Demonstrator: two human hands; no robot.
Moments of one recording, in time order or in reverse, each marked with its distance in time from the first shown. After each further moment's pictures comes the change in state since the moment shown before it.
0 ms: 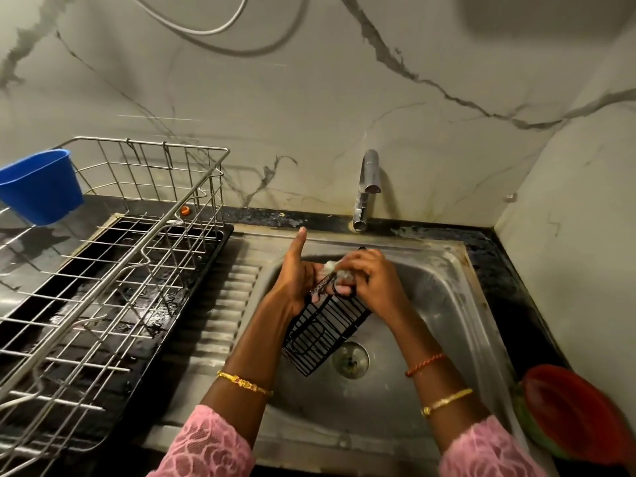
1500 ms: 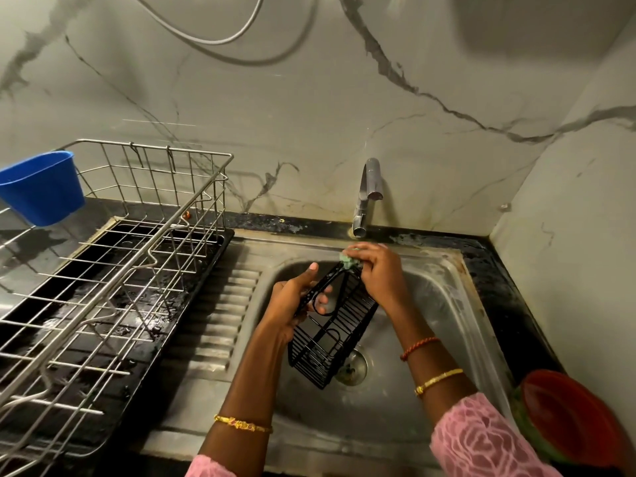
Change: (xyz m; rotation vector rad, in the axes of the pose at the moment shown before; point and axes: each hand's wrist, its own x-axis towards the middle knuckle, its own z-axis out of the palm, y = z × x) left_hand -0.033 -0.016 0.000 -0.066 0.223 0.176; right_hand 0.021 0.004 0.002 -0.032 0.090 0.101
